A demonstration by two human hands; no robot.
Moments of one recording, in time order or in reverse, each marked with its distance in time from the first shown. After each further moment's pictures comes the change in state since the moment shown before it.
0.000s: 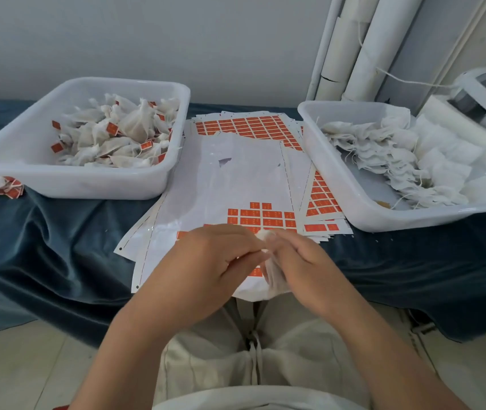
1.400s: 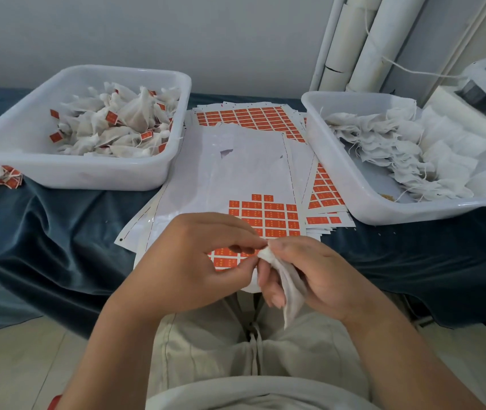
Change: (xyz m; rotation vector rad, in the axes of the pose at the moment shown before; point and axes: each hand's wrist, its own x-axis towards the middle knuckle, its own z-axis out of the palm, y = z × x) left_hand -0.004 -0.003 -0.012 -0.049 0.097 0.108; right_hand 0.003 0.011 -0.010 0.426 -0.474 -0.057
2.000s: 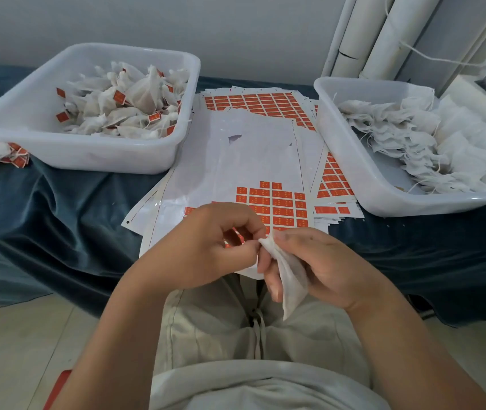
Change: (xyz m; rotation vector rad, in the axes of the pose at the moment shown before) left_hand 0.002 -0.005 0.002 -0.312 -0.271 -0.334; right_hand 0.000 -0.008 0.006 0.092 -0.012 0.125
